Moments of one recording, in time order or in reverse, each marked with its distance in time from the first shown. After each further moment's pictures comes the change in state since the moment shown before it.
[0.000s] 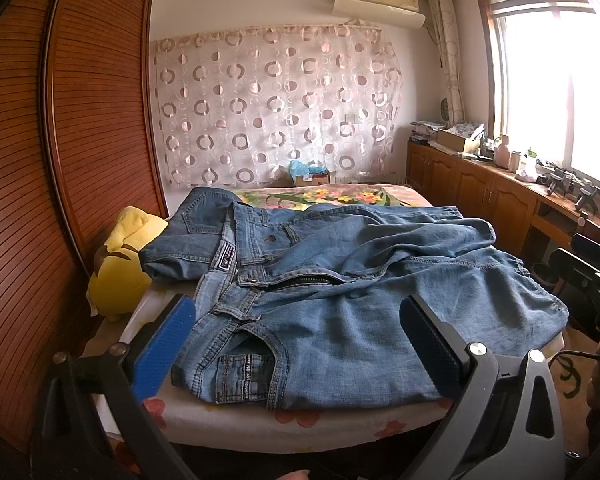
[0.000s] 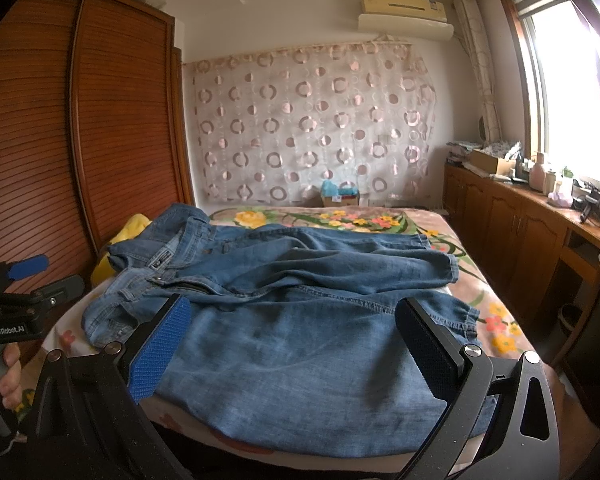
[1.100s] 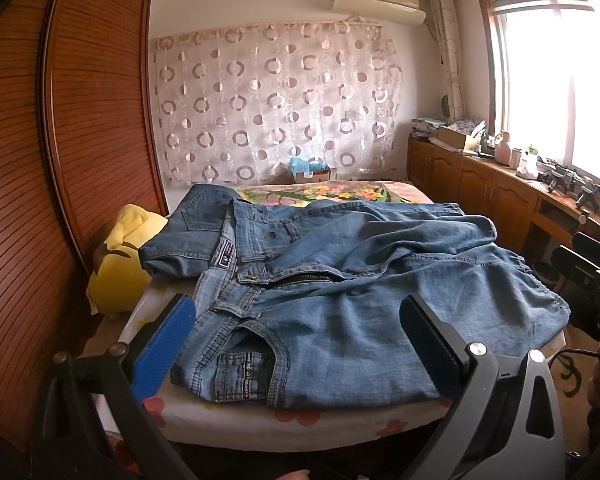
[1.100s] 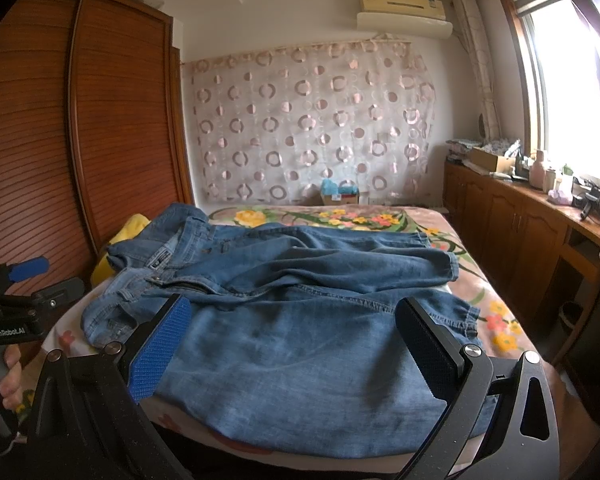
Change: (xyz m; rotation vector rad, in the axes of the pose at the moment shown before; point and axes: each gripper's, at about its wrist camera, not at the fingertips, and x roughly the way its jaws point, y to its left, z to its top) left arm 0.004 -0.001 -0.002 -0.003 0.009 -0.001; right arm 0.001 -0.002 0.000 0.003 0.002 0.001
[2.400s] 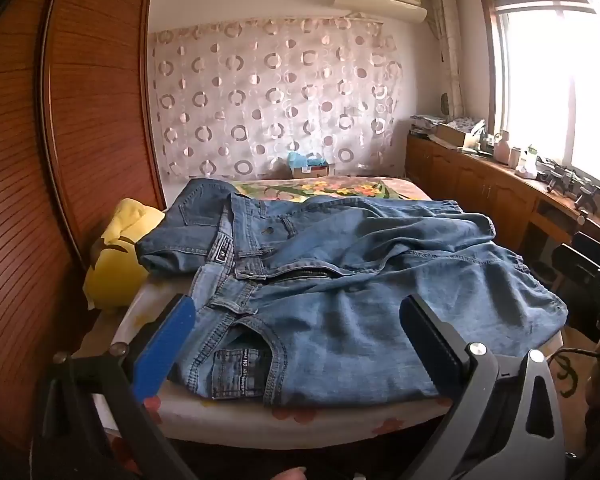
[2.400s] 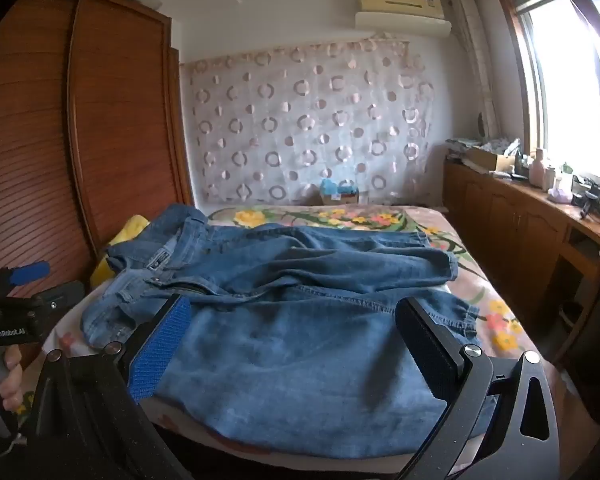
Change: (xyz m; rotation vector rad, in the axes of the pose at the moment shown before) left arm 0.001 -0.005 -0.004 -0.012 0.015 -0.009; right arm 0.000 -0.001 0.000 0.011 -0.004 0.002
